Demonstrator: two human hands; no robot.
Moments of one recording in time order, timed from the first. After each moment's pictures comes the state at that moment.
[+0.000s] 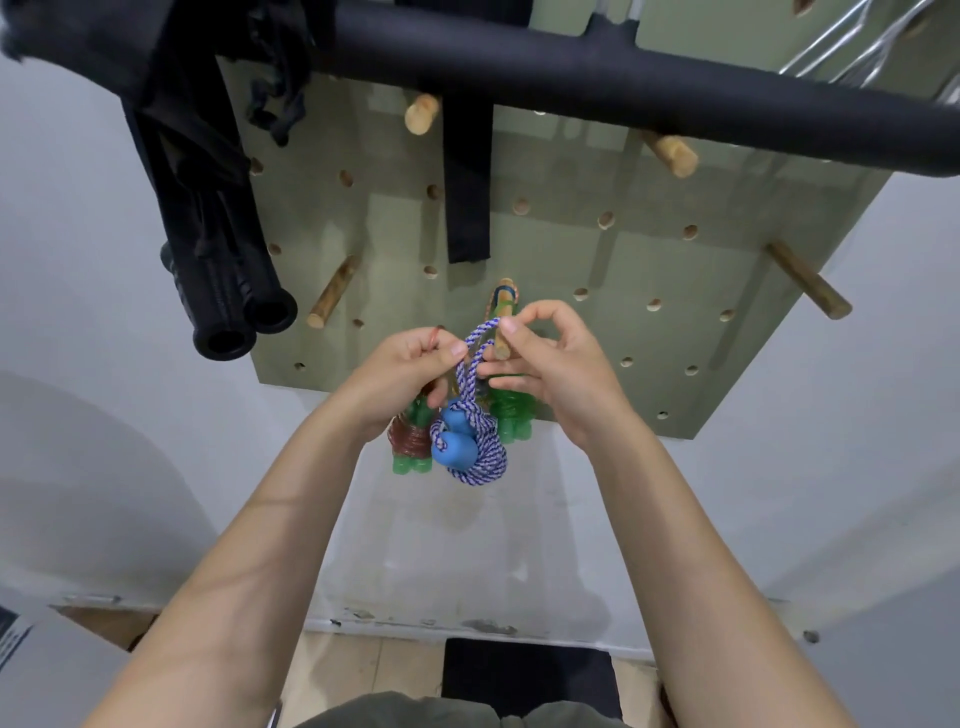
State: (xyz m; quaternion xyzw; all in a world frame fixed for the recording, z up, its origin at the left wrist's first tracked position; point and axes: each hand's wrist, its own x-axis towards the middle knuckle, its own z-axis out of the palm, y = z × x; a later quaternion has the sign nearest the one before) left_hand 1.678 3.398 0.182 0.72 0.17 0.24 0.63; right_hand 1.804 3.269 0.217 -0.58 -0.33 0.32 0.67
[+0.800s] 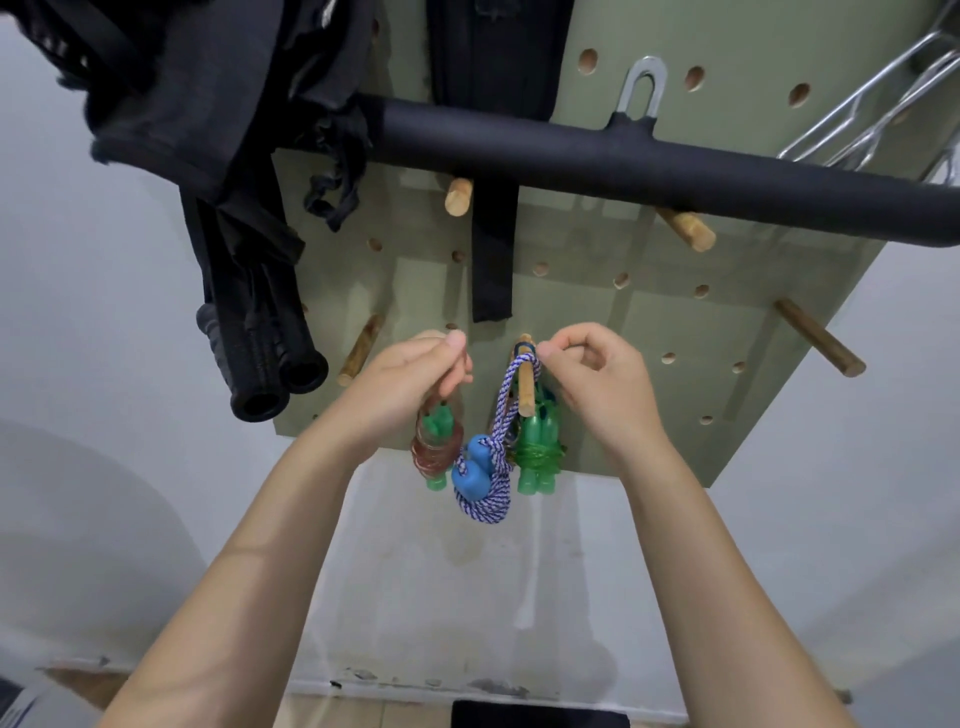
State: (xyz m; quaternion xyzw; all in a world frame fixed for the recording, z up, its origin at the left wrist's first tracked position) left_hand 1.654 3.407 0.235 0.77 0.15 0.29 0.55; right_hand 1.815 3.280 0.240 -0.68 -0.36 0.13 0.63
